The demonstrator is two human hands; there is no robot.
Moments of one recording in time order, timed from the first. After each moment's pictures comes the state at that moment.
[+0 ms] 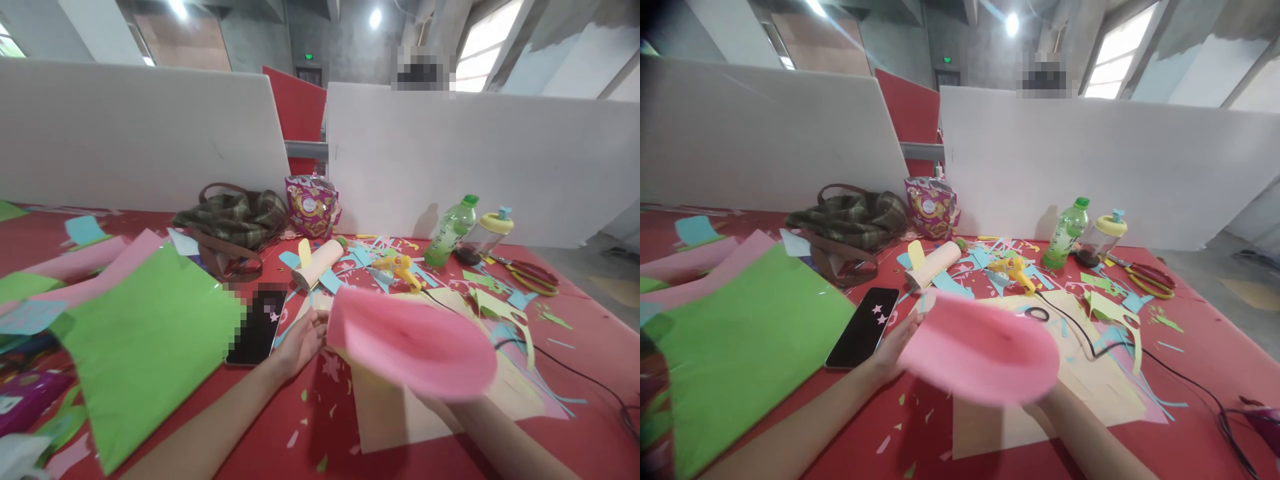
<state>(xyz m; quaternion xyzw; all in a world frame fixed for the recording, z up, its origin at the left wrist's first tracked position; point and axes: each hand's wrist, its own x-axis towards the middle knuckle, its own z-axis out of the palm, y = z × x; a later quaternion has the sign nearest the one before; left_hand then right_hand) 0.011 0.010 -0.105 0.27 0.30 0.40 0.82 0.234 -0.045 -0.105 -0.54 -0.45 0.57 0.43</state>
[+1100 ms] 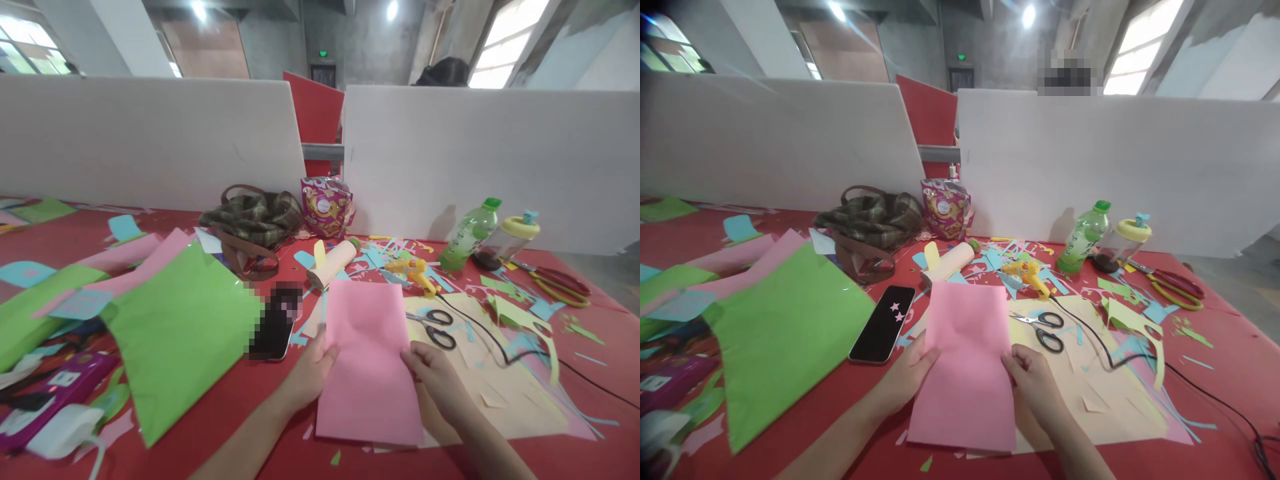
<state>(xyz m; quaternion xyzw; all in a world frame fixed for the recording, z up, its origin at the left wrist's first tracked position) 0.004 -0.033 -0.090 0.46 0.46 0.38 0.66 0.214 -0.061 -0.092 -0.58 -0.43 0.56 0.41</state>
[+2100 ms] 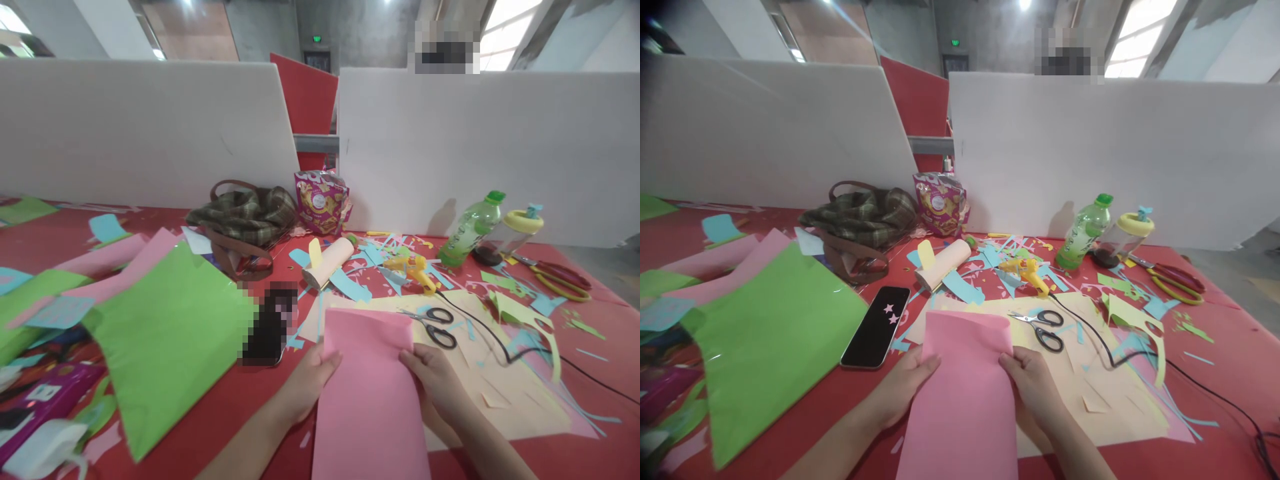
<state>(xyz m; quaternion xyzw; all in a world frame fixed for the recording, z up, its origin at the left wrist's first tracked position) 0.010 -0.034 -0.086 0.35 0.44 0.31 0.77 0.217 -0.057 -0.098 -0.60 -0.40 0.57 0.40</state>
